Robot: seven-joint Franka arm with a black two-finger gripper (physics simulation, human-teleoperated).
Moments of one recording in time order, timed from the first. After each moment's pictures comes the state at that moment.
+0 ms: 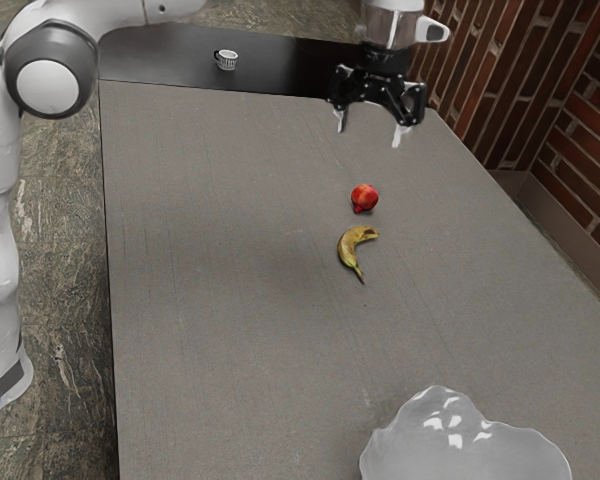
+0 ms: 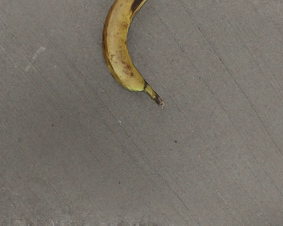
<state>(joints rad) 0.23 0.12 -0.25 -1.21 -0.09 1.43 -0.82</state>
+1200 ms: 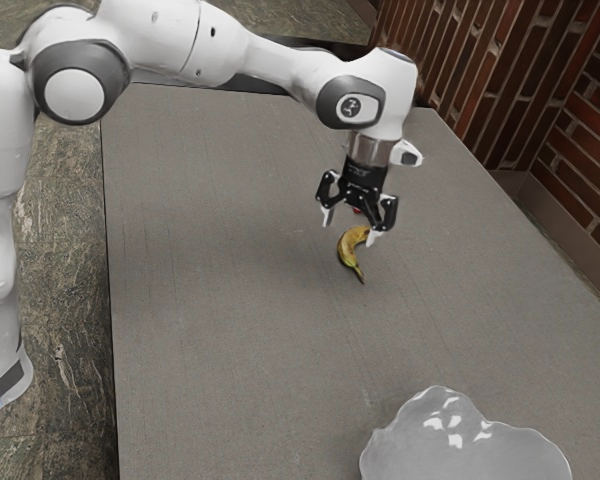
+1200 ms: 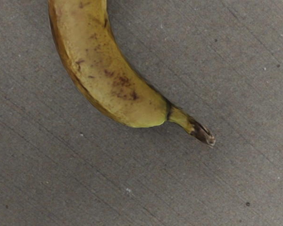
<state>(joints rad) 0.15 0.18 -0.13 -1.64 -0.14 1.80 -0.66</state>
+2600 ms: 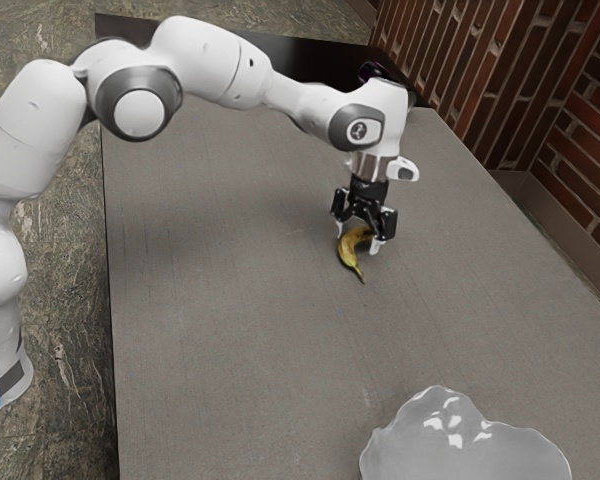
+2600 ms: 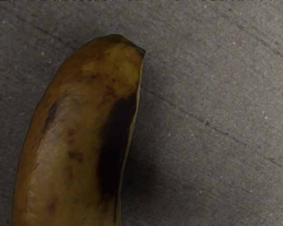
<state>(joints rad) 0.36 0.49 -0.24 -1.45 -0.15 1.90 -0.29</state>
